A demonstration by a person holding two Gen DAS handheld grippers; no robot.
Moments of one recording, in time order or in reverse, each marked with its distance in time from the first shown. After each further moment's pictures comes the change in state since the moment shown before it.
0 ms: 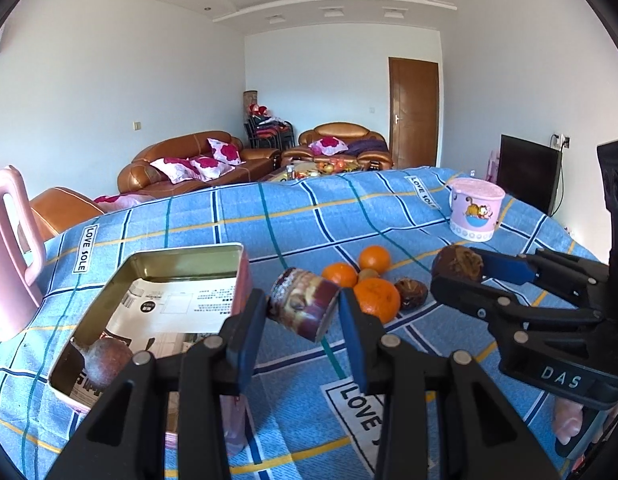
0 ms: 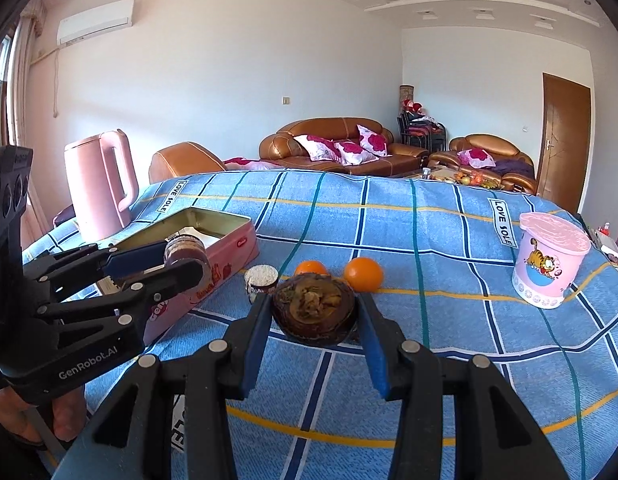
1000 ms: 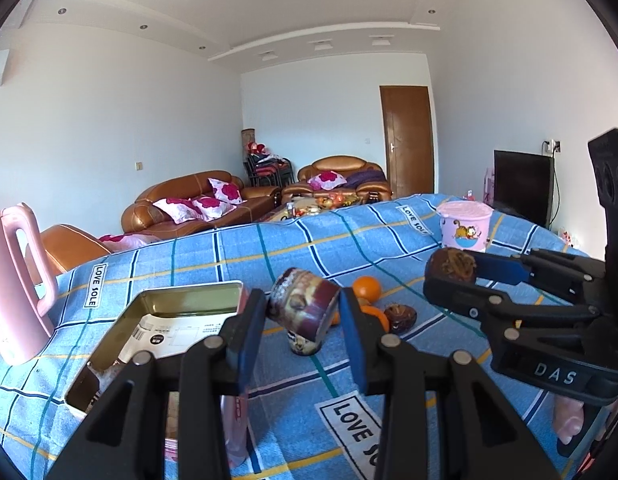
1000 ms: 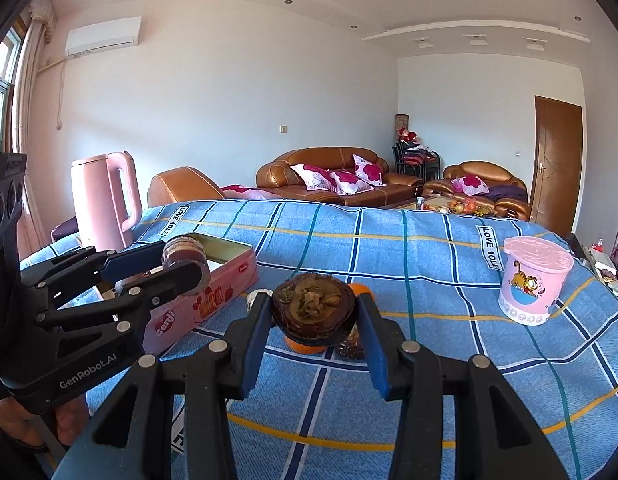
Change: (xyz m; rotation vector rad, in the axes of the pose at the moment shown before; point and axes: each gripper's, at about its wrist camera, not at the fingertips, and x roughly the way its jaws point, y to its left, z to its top) left arm -0.025 -0.013 0.000 0.059 -0.146 0.015; right arm -0.022 0.003 -0.002 -0.013 -0.117 -0.019
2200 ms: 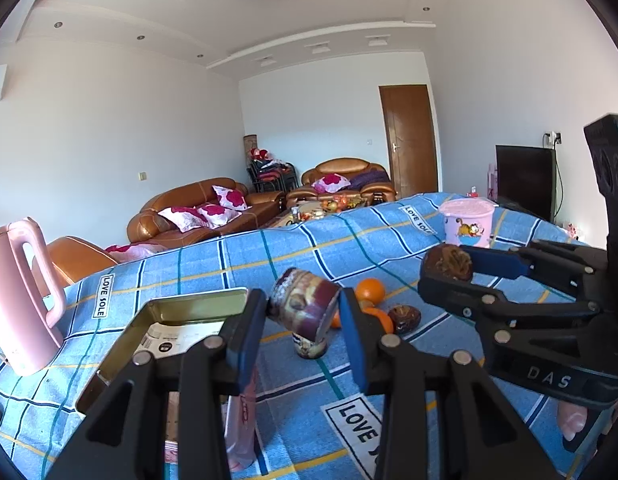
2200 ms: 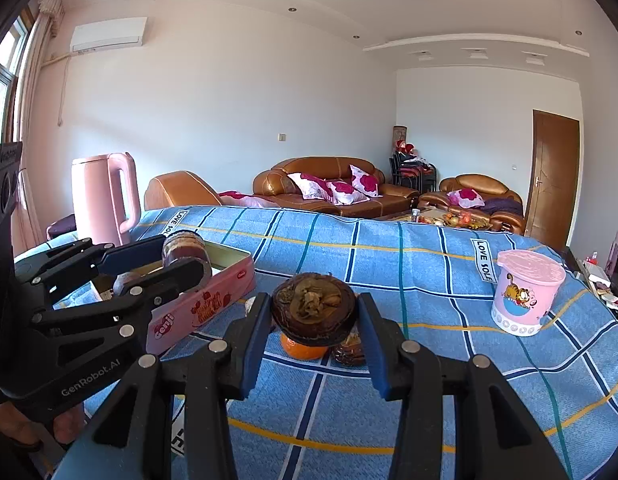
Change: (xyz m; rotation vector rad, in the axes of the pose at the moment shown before) left arm -0.003 -0.003 0.003 0.036 -0.008 0.026; right arm -0.002 0.006 0.003 -0.035 -0.021 -0.017
